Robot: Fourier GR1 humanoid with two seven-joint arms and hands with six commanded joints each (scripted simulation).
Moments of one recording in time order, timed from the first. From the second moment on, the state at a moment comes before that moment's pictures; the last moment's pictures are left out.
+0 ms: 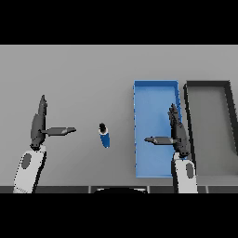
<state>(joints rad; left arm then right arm) -0.11 0.43 -0.16 -1.48 0.24 0.26 0.01 0.00 0.00 0.00 -1.57 0.00 0.00 0.00</state>
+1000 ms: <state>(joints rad) -0.02 0.64 -0.30 -1.59 0.24 -0.15 -0.15 0.10 -0.13 0.10 -1.69 0.13 0.07 -0.09</state>
